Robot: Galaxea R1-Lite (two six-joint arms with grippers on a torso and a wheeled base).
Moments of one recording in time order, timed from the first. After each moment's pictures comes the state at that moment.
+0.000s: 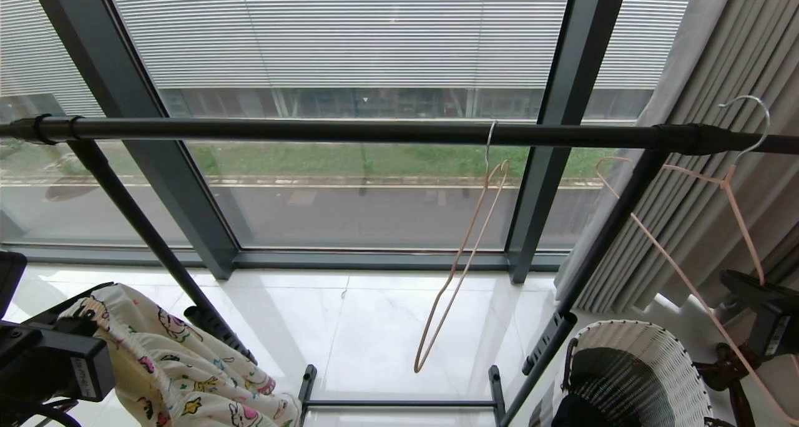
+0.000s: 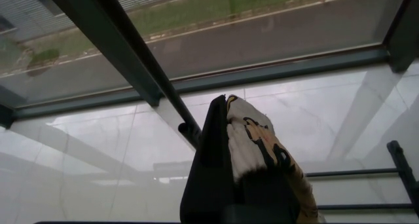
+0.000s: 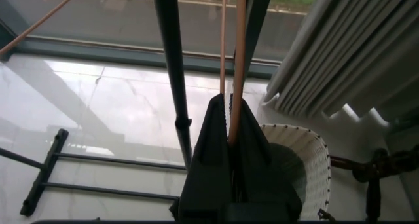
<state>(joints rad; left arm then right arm) -0.37 0.92 -0.31 -0.46 0.42 0.26 0.26 1.07 -0.30 -0.61 -0.09 0.03</state>
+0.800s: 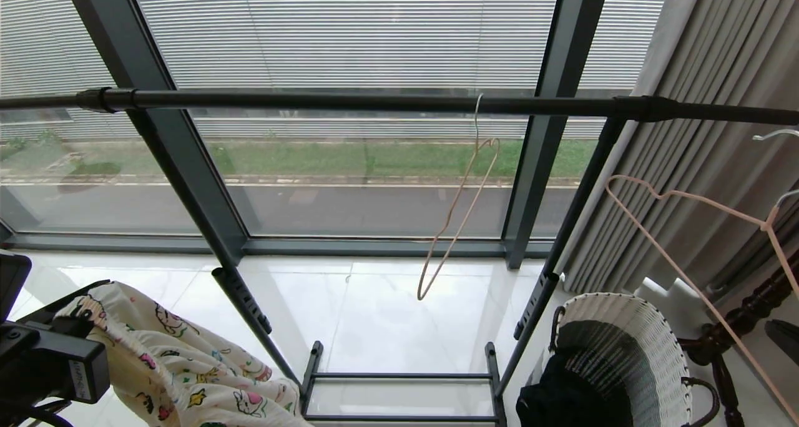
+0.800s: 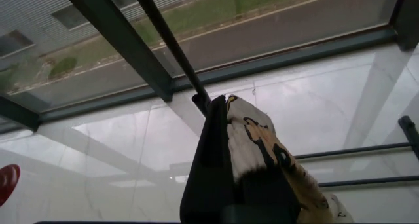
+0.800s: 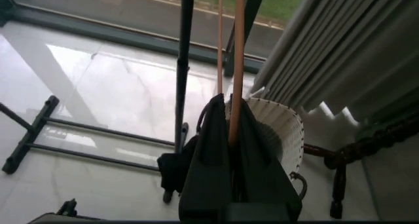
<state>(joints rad) -0.37 0.91 -0.31 -0.46 0.42 0.35 0.27 0.79 -0.17 -0.48 -0.06 -0.09</state>
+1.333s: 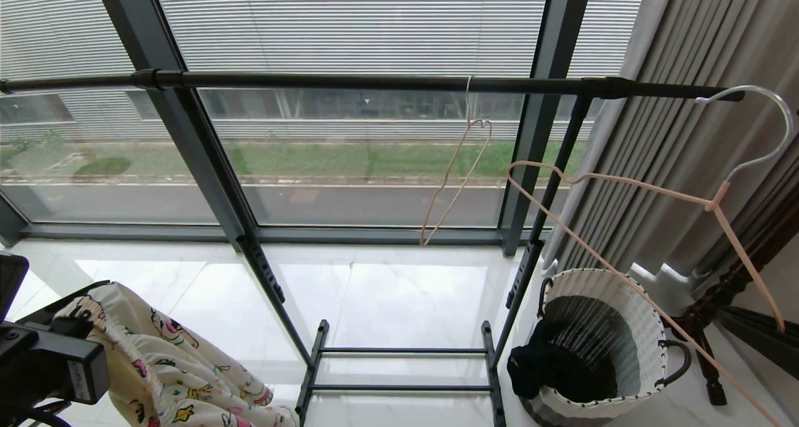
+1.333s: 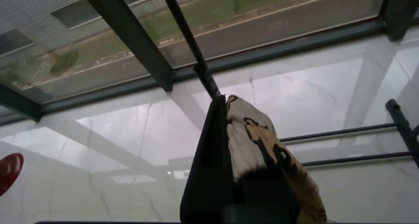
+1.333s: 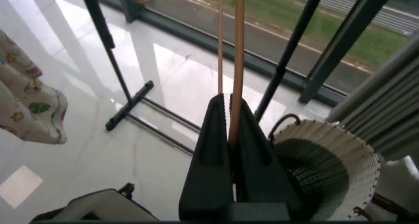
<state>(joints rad) -0.37 0.91 -0.31 -0.46 0.41 0.34 0.45 0.84 -0.34 -0.39 0.17 -0.09</state>
